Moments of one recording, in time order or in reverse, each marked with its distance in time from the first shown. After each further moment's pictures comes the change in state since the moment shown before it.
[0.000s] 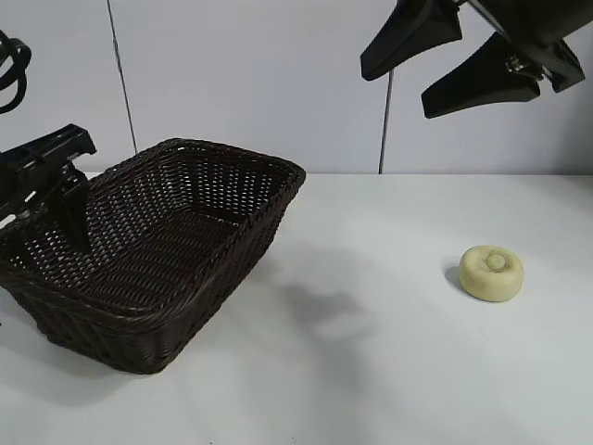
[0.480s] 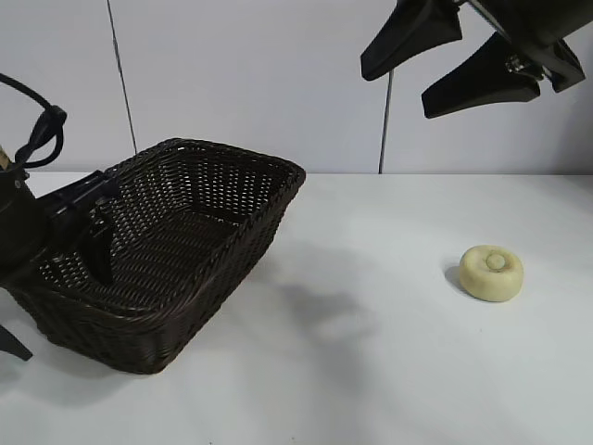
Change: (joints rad) left arm 0.000 0.083 0.000 0.000 -0.082 0.000; right arm 0.000 0.000 0.000 -0.006 0.000 0.000
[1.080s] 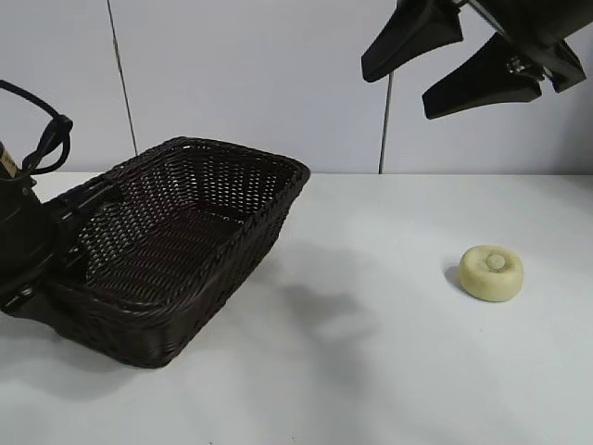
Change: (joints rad) left arm -0.003 -0.025 0.000 -0.012 0.007 -0.009; right arm 0.000 0.000 0.000 -0.001 0.000 0.000
